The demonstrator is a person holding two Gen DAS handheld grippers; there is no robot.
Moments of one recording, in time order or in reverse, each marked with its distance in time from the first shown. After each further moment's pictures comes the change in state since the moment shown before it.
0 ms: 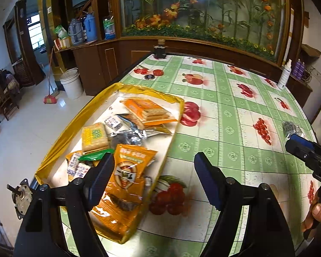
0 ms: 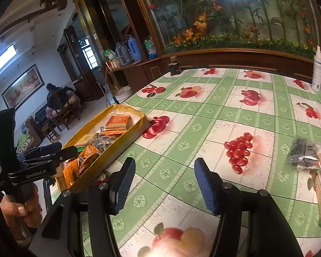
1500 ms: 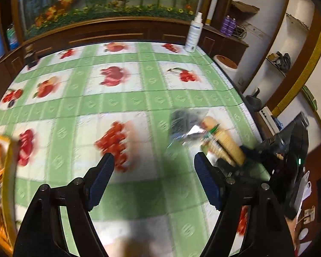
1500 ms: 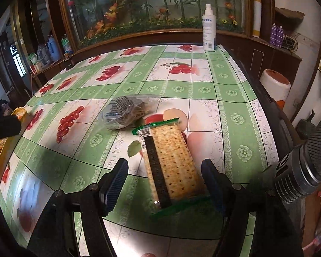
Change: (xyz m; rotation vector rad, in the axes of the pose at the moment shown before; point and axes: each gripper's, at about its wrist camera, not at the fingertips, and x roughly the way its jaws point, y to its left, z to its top) left arm 0.045 -0.283 0.055 0.281 0.191 -0.420; right arm -0.058 -0.207 -0.053 0.198 0.094 -0.432
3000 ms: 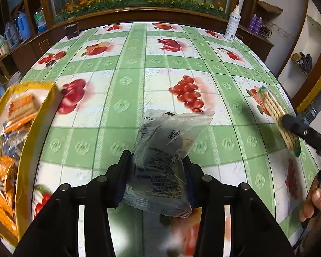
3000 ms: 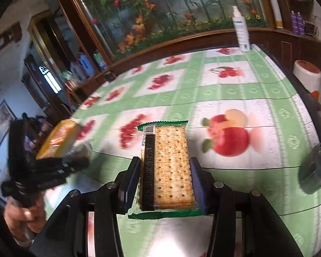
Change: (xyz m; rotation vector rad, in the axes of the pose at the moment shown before) left arm -0.023 0.106 -0.102 -0.083 0.012 0.145; right arm -0.035 0.055 -0.003 0.055 -0.069 0.328
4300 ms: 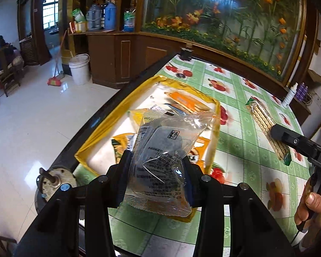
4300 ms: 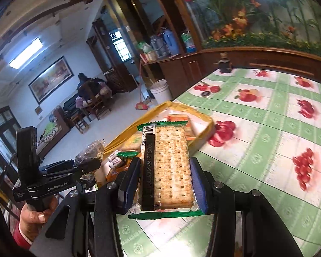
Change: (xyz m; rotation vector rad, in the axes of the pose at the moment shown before) left arm -0.127 0.221 -0.085 -0.371 -0.217 0.220; right arm 0.090 0.276 0.001 -0.345 0.107 0.358
